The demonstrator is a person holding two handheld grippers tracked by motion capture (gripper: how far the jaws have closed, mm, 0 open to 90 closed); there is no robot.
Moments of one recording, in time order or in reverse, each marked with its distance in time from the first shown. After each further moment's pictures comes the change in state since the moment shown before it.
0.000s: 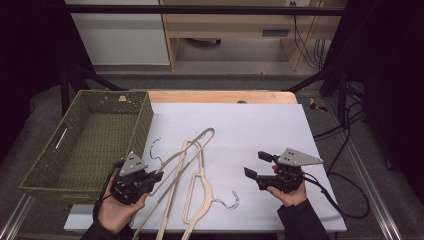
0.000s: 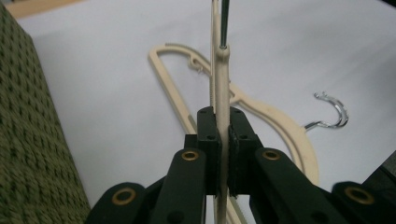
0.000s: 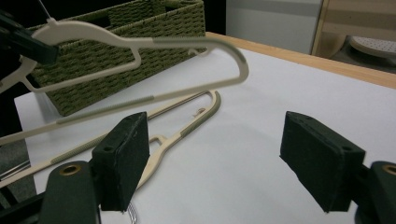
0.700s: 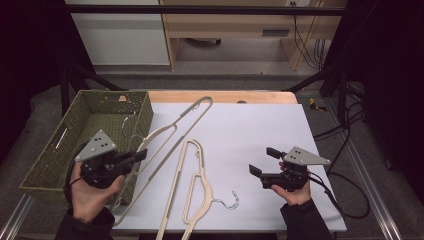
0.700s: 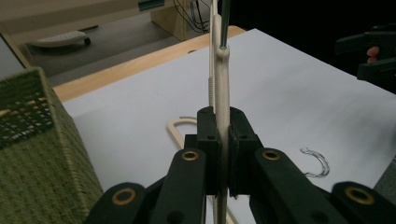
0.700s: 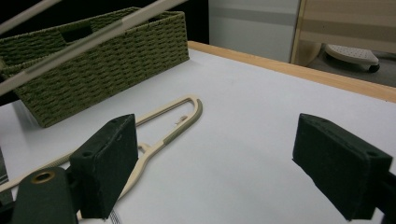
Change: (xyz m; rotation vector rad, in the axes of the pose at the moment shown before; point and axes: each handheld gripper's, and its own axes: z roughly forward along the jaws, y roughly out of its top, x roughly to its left) left arm 0.035 0.044 -0.053 -0.179 -0.041 0.059; right arm -0.005 0.004 -0.009 -0.035 -0.072 0.005
